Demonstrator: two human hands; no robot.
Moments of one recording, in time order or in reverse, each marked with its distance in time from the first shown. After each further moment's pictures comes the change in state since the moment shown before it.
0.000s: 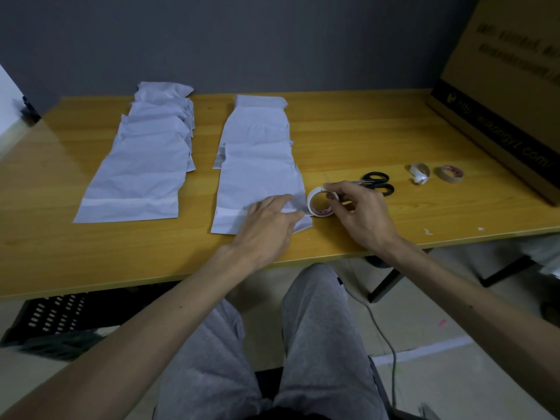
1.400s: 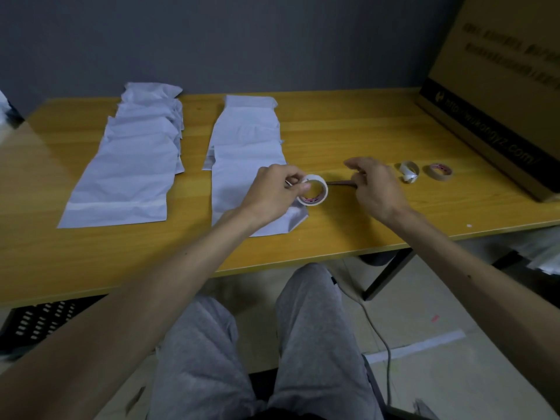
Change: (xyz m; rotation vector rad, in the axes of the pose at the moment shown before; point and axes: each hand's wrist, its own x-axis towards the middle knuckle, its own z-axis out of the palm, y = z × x) left_hand 0.053 0.014 -0.027 -0.627 0.186 -0.138; right_hand 0.038 0.030 -0.031 -0.192 -0.069 0.227
